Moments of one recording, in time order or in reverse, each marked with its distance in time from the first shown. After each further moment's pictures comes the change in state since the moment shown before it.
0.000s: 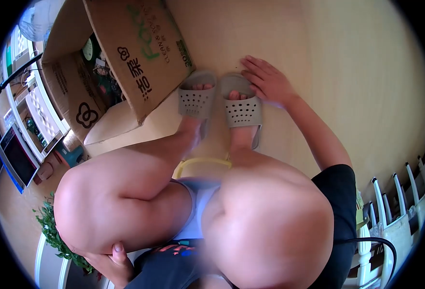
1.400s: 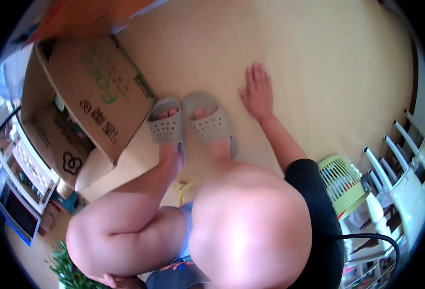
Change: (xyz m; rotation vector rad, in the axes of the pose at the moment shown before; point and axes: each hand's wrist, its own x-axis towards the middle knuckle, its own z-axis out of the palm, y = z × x) left_hand 0.138 0.138 0.030 -0.657 -0.631 1.061; right_hand -0.073 0.007 0.028 -0.235 0.303 0.699
